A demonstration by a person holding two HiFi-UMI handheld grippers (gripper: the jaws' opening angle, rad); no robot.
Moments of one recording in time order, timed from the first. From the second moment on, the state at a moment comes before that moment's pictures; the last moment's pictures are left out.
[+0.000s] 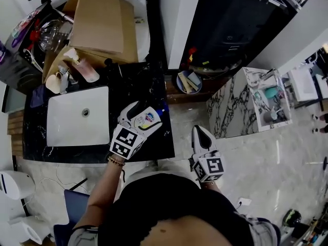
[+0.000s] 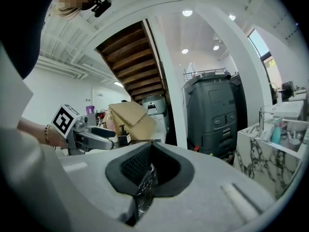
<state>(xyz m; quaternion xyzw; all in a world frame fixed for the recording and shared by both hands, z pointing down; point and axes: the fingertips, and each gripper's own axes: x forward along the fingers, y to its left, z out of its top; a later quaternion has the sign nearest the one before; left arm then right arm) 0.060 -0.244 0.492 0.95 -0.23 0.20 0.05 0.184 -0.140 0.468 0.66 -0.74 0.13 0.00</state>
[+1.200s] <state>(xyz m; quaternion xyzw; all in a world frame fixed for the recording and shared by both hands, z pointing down) 0.125 -0.275 0.608 0.84 -0.06 0.53 0.09 0.238 -0.106 0.489 0.72 -0.67 0.18 -0.01</state>
